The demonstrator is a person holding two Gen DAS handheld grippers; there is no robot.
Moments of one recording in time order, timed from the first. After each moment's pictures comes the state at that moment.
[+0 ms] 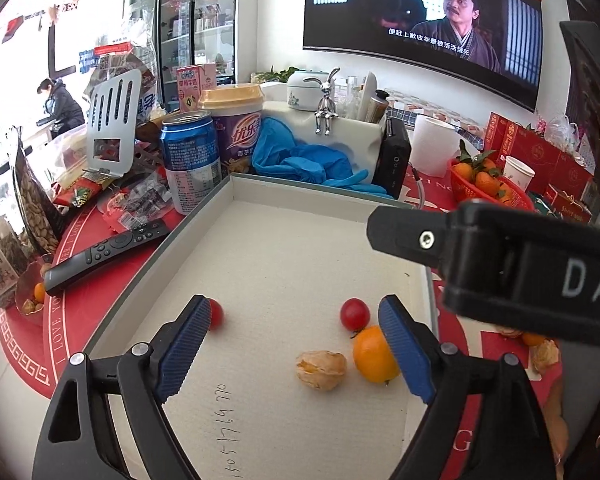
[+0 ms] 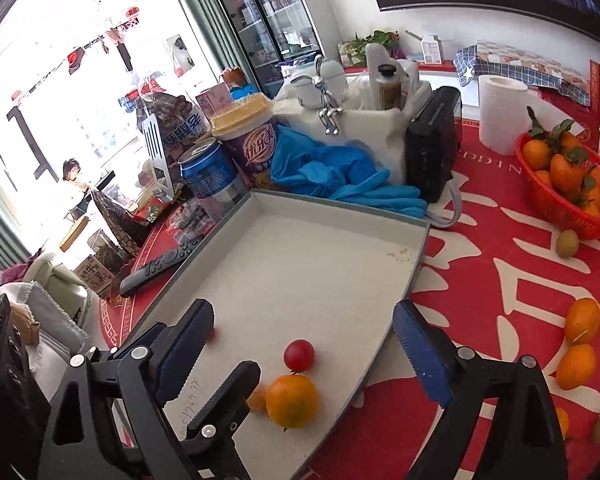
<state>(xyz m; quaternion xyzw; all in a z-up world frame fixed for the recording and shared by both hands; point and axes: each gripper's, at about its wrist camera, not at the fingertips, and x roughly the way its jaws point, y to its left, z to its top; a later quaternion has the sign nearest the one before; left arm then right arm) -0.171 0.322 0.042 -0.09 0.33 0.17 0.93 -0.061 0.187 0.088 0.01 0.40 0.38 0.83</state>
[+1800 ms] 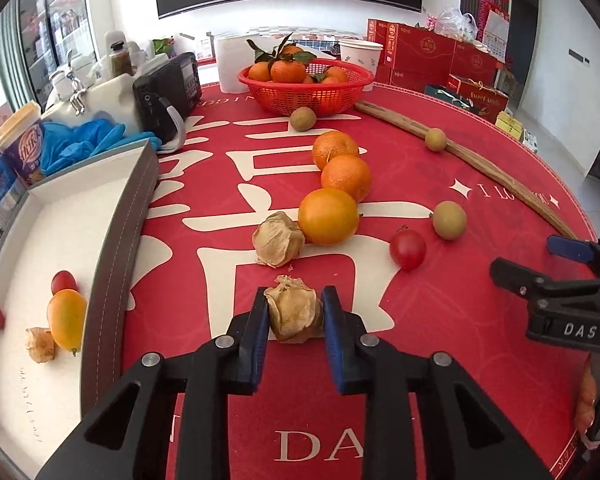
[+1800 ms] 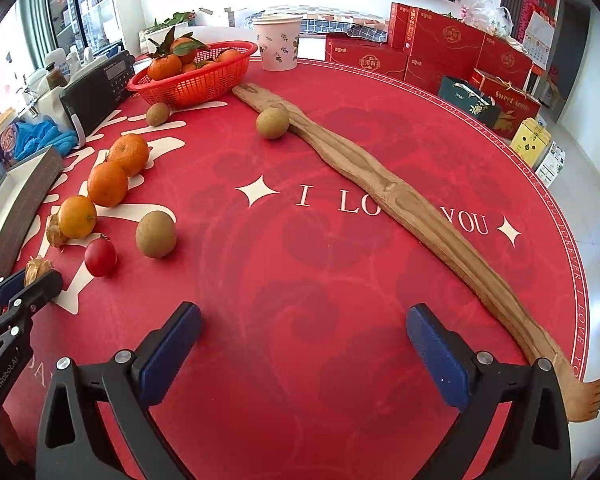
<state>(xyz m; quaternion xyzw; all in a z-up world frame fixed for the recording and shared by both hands) -0.116 0.159 0.006 0.01 0.43 -0.01 0.90 -0.073 -0.076 0.018 -0.03 0.47 0.08 0.88</state>
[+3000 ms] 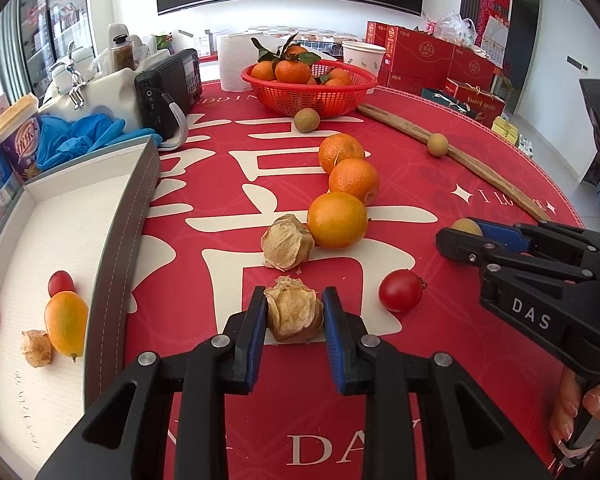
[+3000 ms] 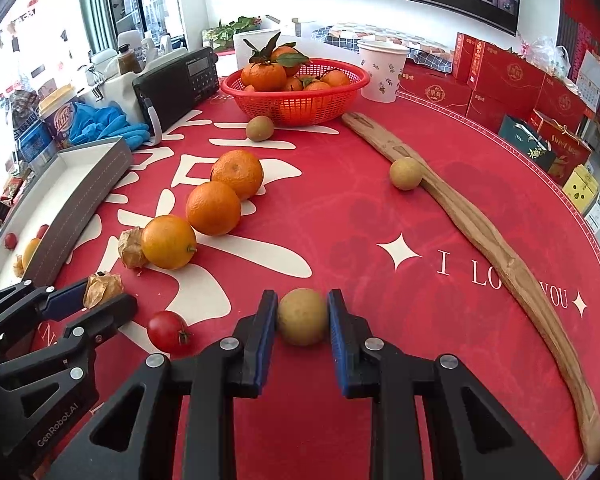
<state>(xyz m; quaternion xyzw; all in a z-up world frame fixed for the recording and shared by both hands) -0.117 0.167 0.006 0.00 0.43 -0.02 0.90 -0.061 -0.013 0.028 -0.05 0.44 0.16 0.88</state>
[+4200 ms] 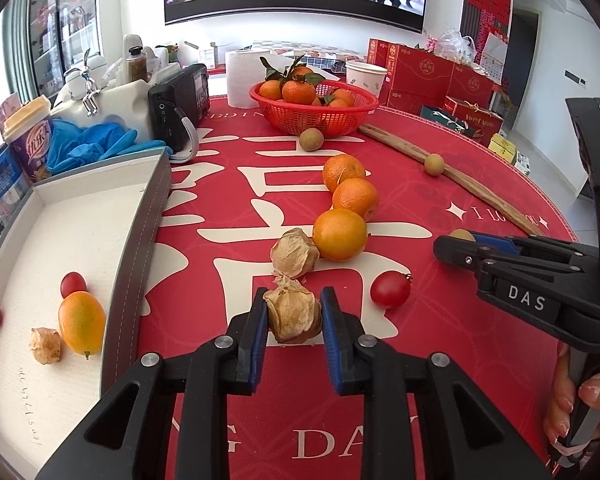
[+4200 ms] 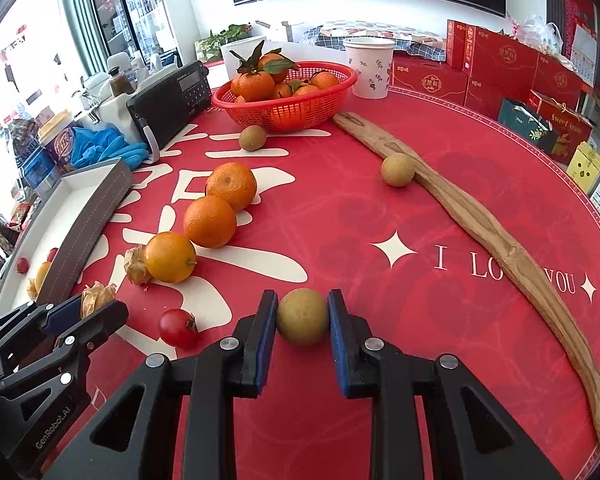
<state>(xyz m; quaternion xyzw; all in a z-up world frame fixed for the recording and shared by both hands) -0.128 0.171 0.016 -0.01 0.40 -0.02 0.91 -0.056 -0.023 0.031 0.00 0.45 0.17 0.88</state>
